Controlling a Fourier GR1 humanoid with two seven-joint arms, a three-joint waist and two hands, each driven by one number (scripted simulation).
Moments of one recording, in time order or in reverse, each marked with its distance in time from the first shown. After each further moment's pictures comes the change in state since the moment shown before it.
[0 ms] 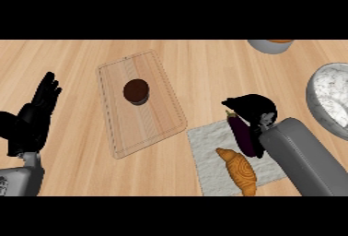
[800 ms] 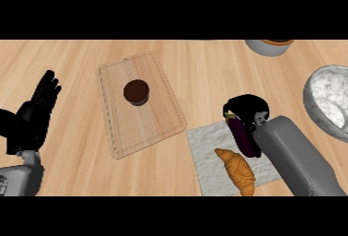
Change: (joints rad) left arm -0.013 -0.019 0.029 -0.004 -0.027 -0.035 0.011; right arm -0.023 0.077 -0.055 0.172 0.157 -0.074 -0.133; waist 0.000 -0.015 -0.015
